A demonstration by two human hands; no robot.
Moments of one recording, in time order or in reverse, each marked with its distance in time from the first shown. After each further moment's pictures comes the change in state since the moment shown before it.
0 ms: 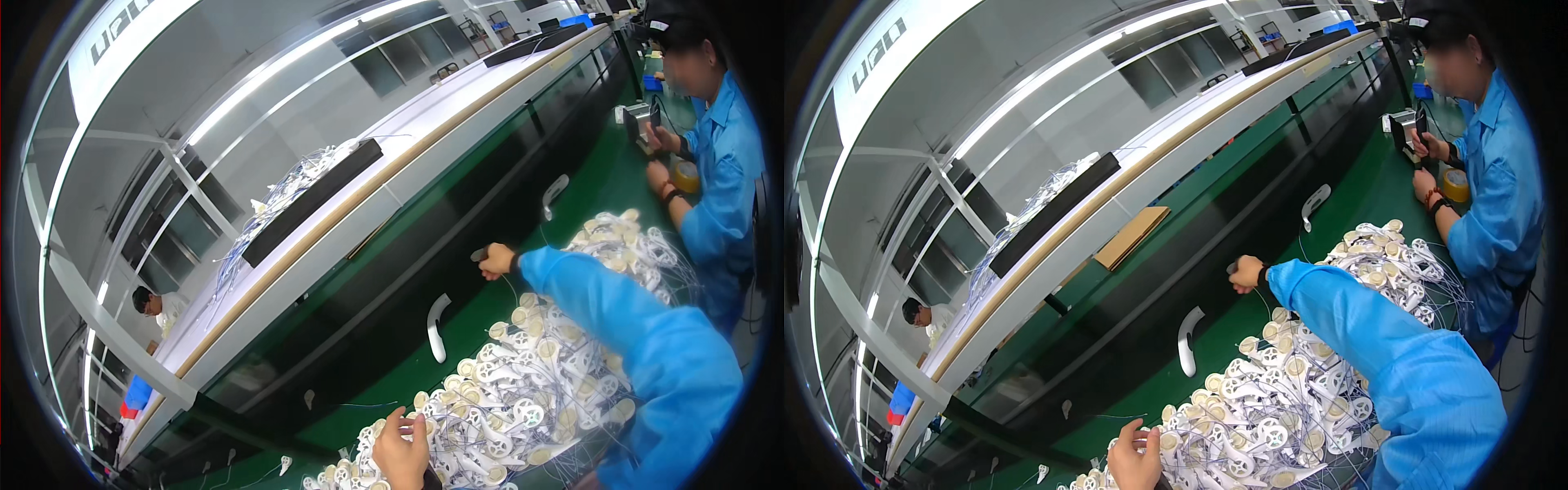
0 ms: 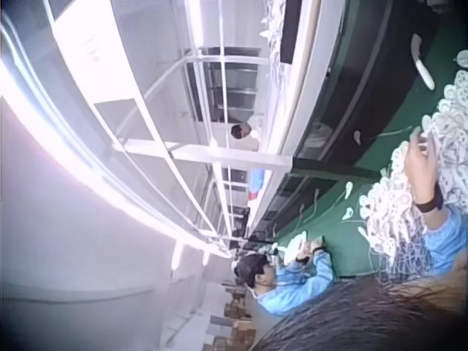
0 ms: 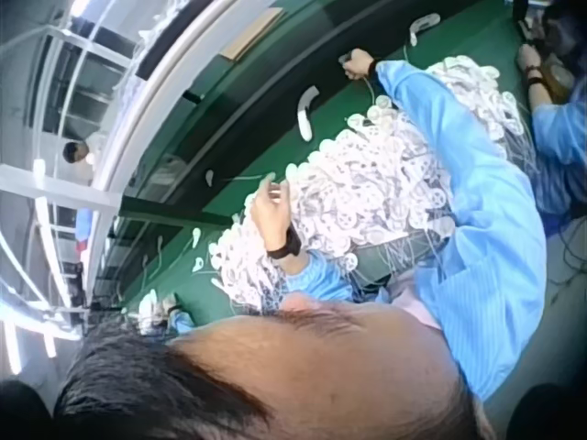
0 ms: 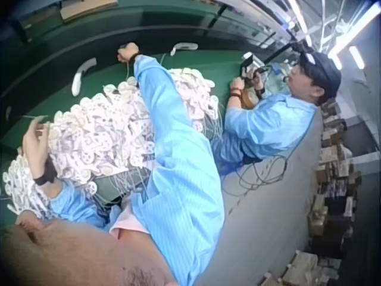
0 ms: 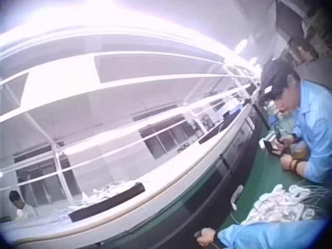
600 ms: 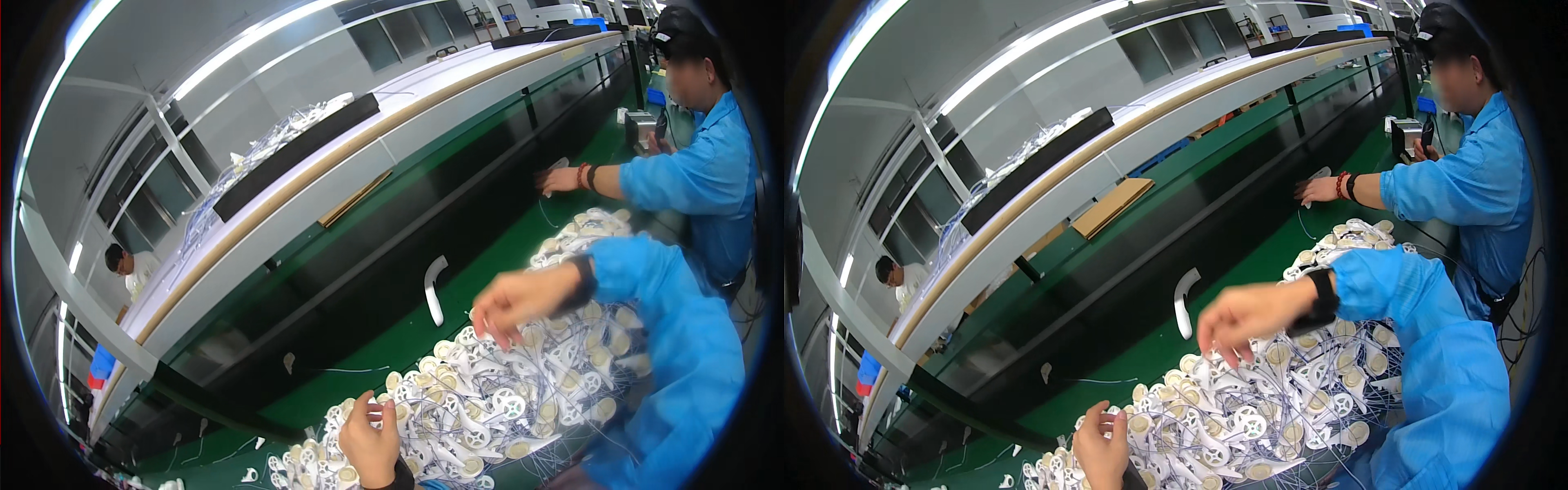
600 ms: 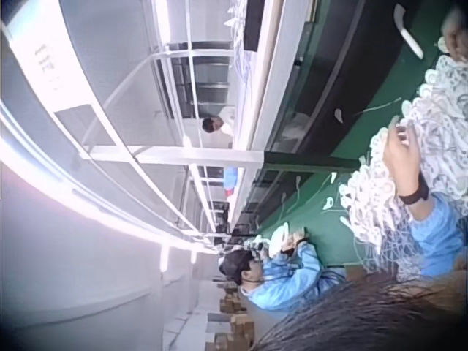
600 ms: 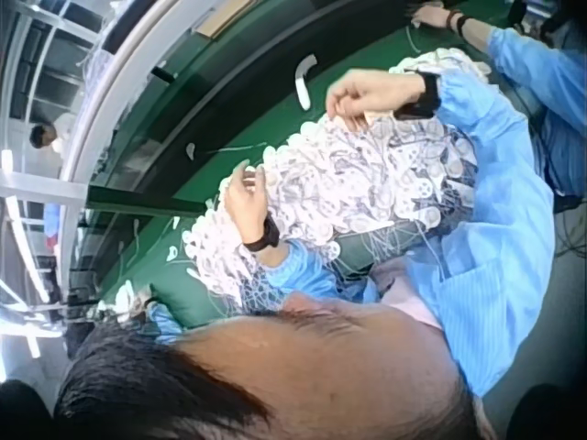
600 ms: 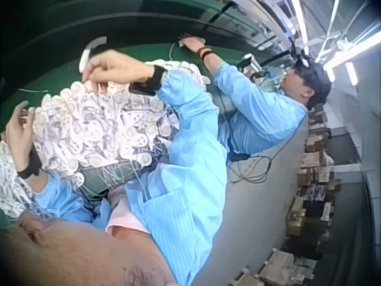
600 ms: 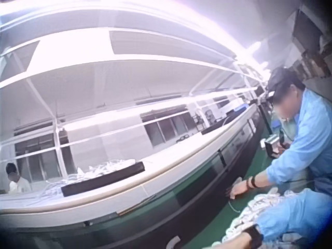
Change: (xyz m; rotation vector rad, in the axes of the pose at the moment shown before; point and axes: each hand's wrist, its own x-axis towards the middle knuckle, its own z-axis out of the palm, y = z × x) left_hand 0.006 -0.007 -0.003 0.060 0.093 -0.036; right_hand -0.212 -0.148 -0.019 0.052 -1.005 -0.289
